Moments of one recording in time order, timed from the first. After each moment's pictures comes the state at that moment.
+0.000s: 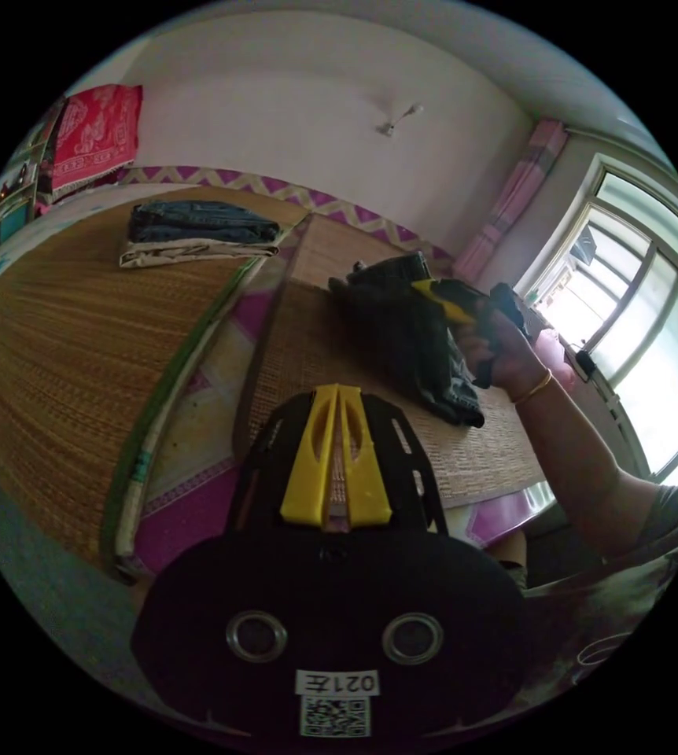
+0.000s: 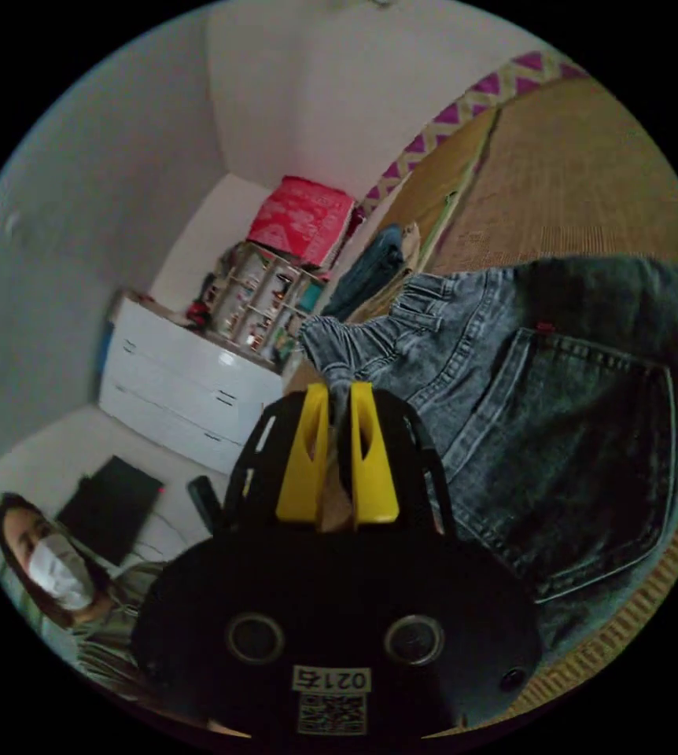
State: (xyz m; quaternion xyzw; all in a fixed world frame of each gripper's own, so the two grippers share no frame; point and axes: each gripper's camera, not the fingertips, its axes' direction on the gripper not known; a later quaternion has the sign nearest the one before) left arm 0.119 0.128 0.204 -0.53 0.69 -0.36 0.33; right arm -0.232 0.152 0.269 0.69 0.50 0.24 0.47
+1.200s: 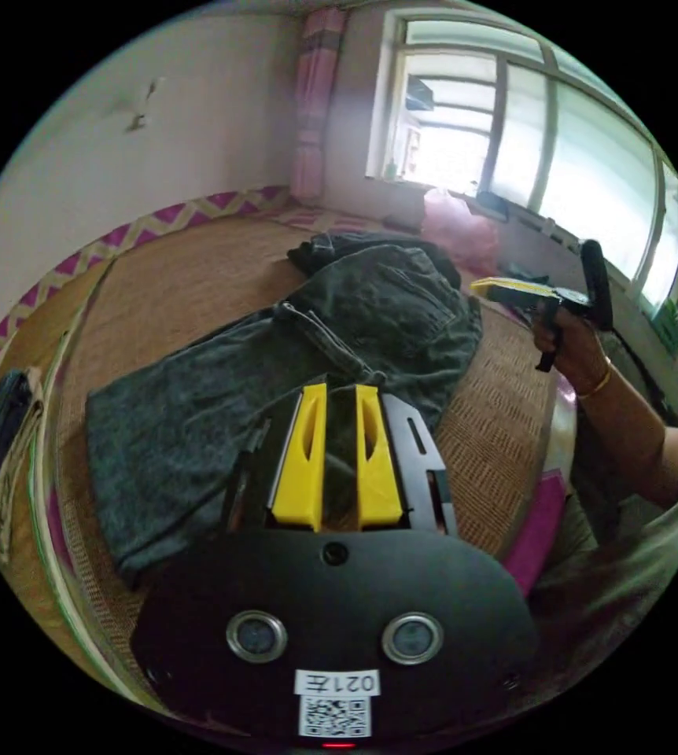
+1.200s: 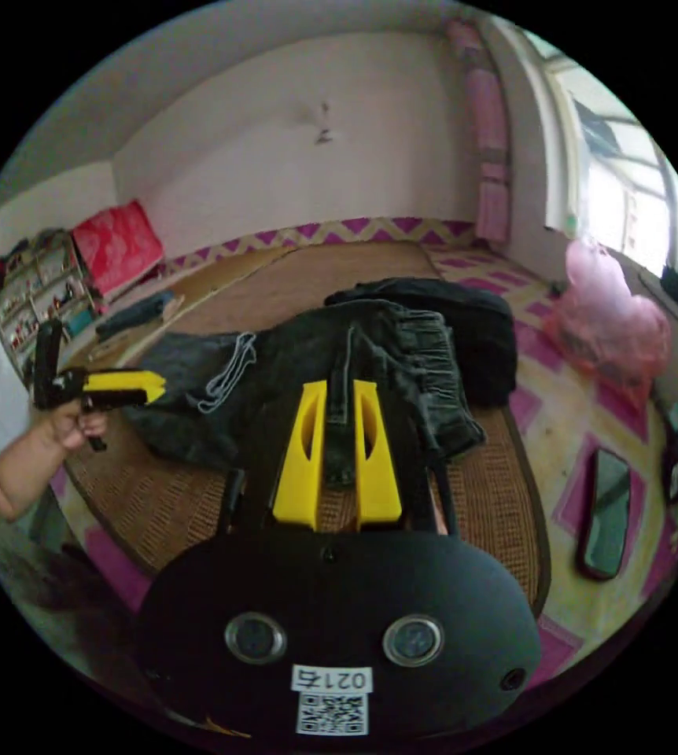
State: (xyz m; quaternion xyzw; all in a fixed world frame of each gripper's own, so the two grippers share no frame) left arm 0.349 -0.233 0.033 -0.27 0.88 -0.21 0.32; right arm -0.379 0.186 0.490 0.48 0.77 0.42 0.03
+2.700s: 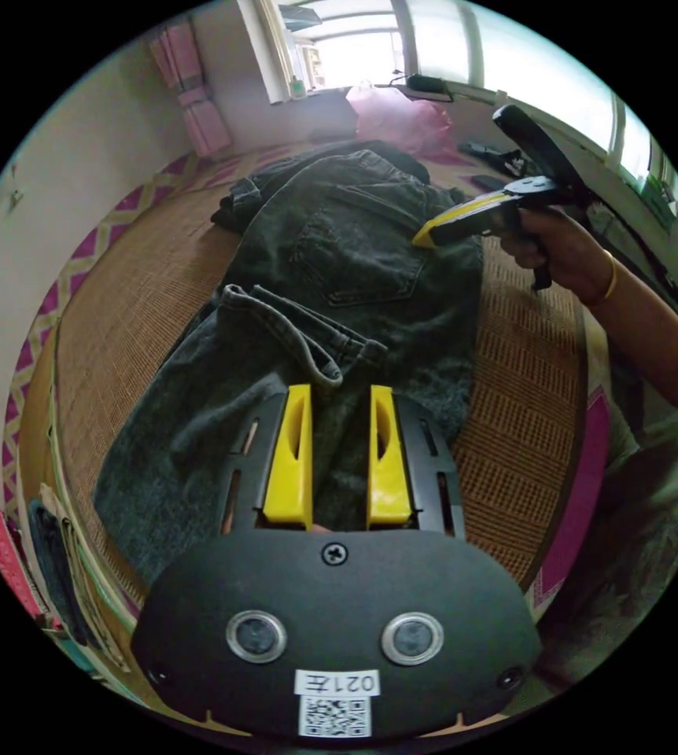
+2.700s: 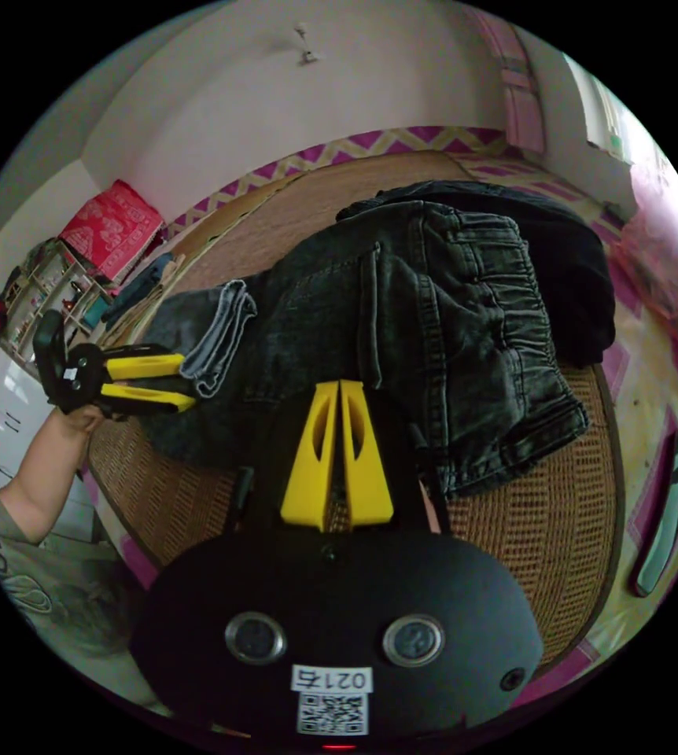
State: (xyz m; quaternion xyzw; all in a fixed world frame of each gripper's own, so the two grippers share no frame) left arm 0.472 -0.228 0.062 -0.16 0.94 -0.03 0.30; right arm -0.277 0.185 0.406 0.55 0.66 0.49 0.13
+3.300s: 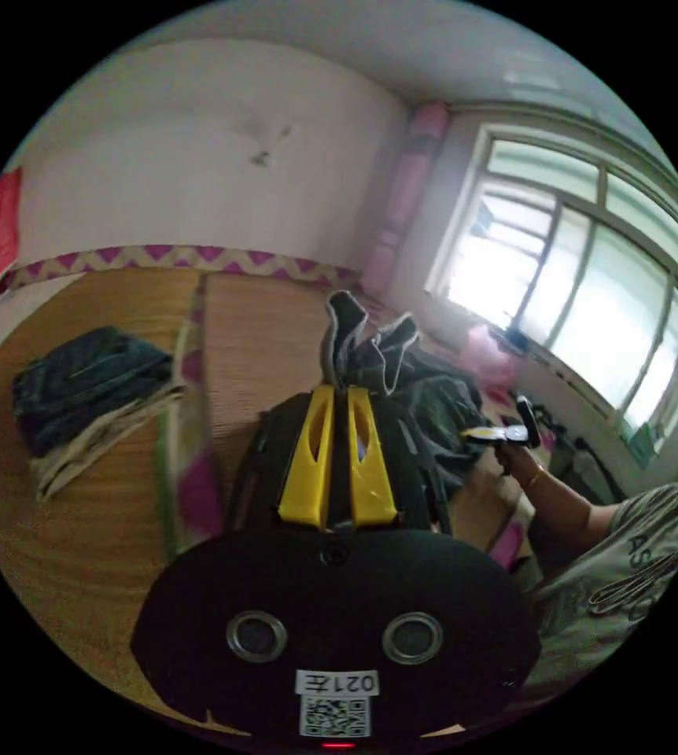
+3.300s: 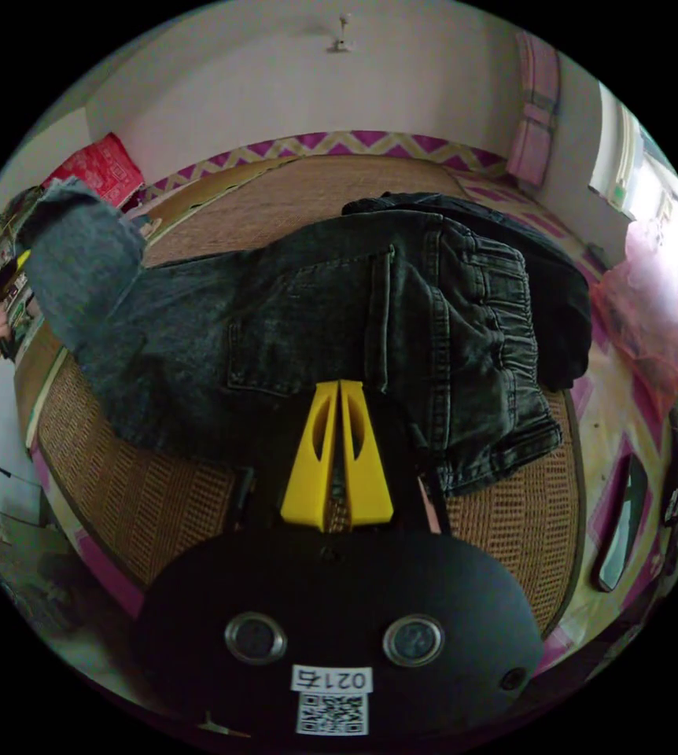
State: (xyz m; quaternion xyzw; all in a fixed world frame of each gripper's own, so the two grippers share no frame) left arm 0.413 0.173 0.423 -0.37 0.77 -0.40 0.34; right arm -0.235 0.151 0.389 0.46 0.69 0.55 0.10
